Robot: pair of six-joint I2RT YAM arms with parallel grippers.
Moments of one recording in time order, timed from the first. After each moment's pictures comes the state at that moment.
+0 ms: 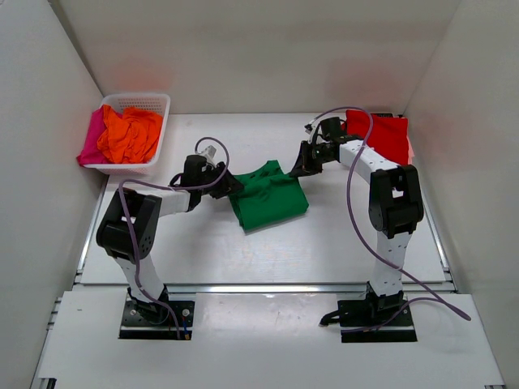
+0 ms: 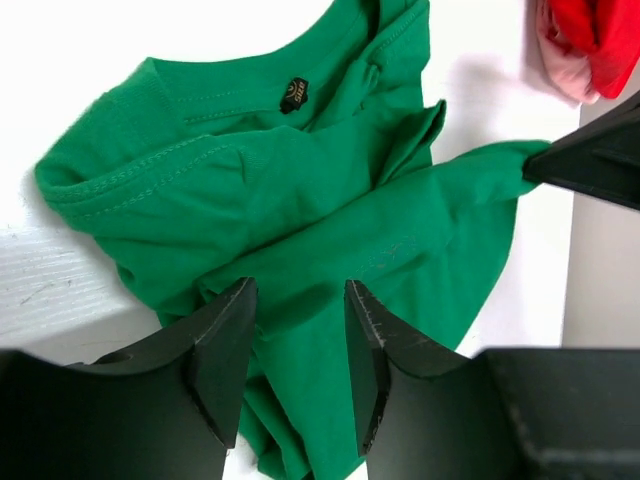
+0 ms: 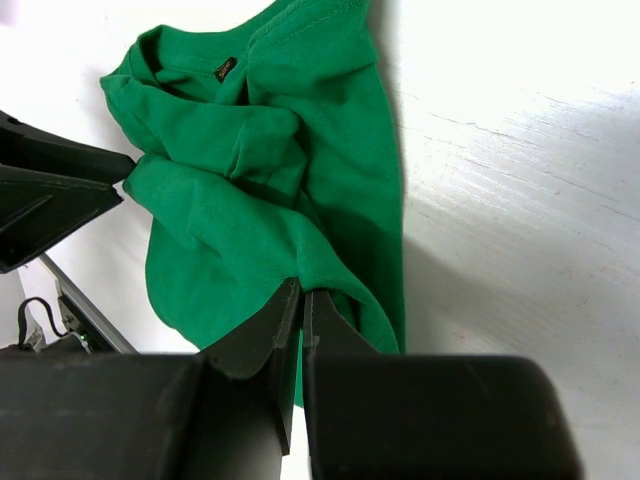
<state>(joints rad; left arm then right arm) -0.31 1.77 0.86 0.31 0.38 -0.72 0.24 2.03 1.55 -0.51 -0.60 0.31</state>
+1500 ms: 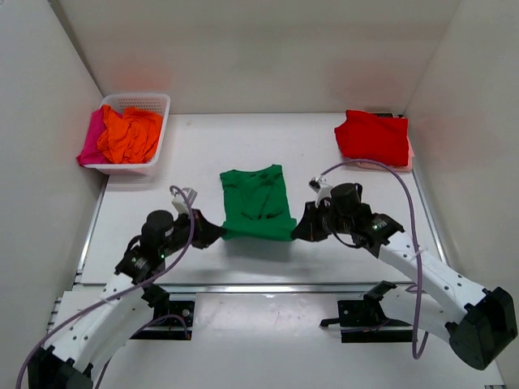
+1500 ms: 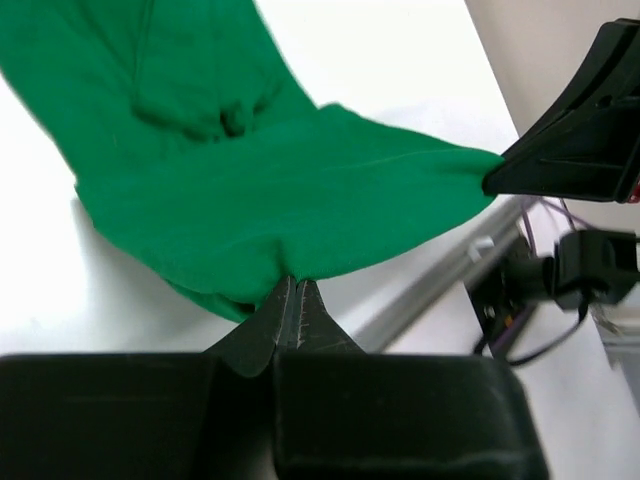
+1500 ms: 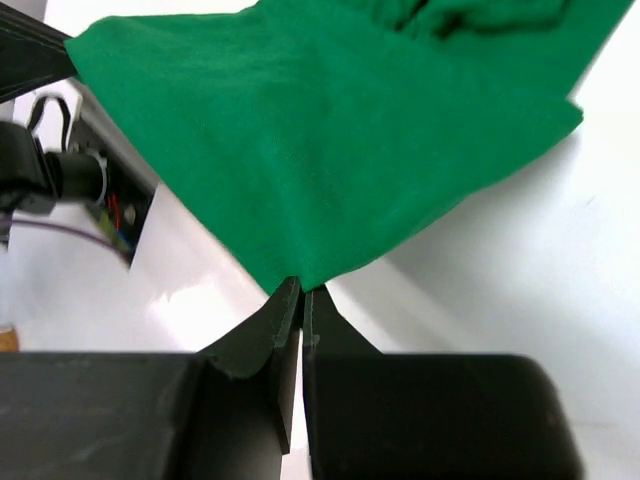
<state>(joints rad) -0.46 0.64 0.43 -0.14 0.34 -0.55 0.58 0.99 0.74 -0.40 -0.42 0.44</state>
